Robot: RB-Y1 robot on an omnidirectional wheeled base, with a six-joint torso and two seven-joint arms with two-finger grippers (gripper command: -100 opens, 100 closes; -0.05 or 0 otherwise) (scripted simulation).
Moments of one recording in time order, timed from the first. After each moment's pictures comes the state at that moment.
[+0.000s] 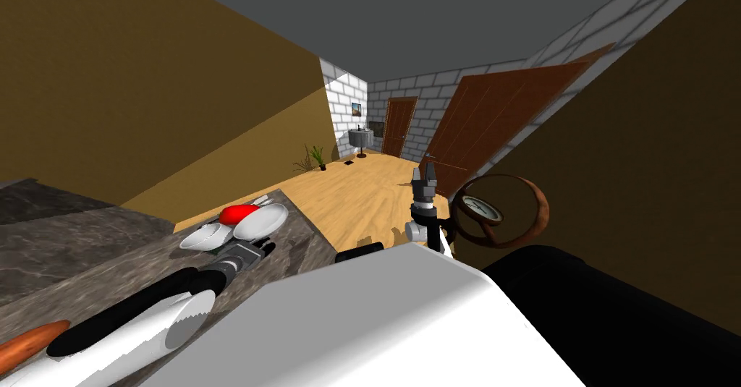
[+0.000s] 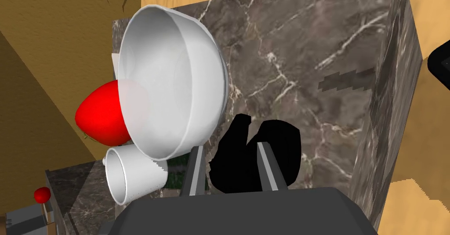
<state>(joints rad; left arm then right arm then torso) 0.64 0.33 0.38 -2.41 0.39 1.04 0.65 0.49 0.02 -0.06 -2.29 0.01 -0.60 0.12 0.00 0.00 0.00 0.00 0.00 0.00</state>
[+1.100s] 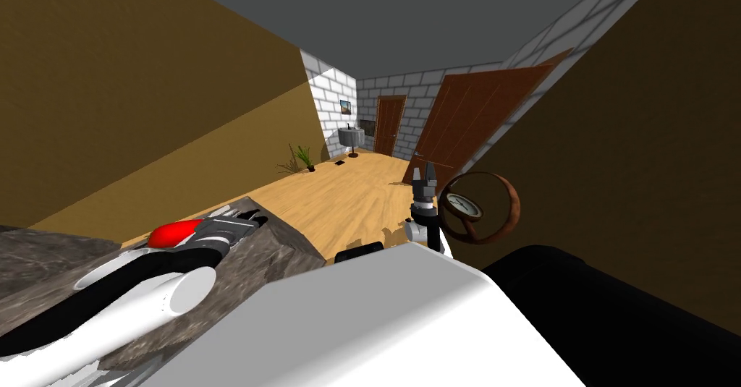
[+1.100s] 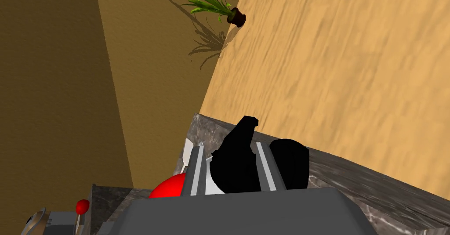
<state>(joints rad) 0.43 0.23 0.49 -2.43 0.35 0.89 0.72 0.49 0.02 -0.06 -2.29 0.01 -0.60 0.12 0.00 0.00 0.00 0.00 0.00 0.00</state>
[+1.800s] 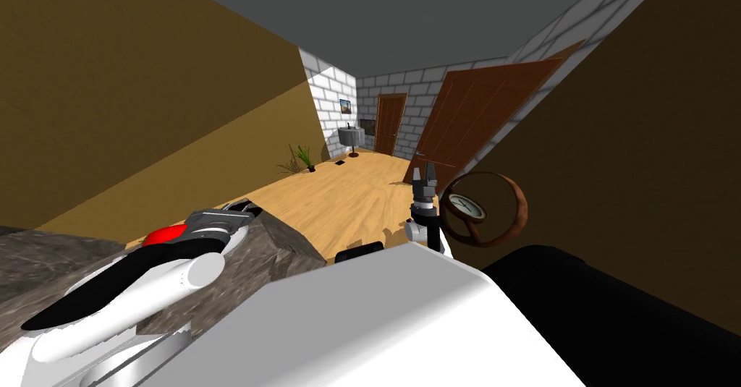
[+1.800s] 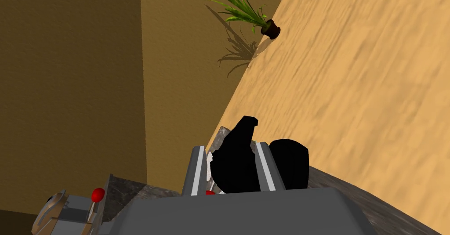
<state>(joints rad) 0.29 0.18 0.54 -2.32 0.32 0.77 0.72 0.49 0.02 -0.06 -2.29 0.01 -0.60 0.12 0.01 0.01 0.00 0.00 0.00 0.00</state>
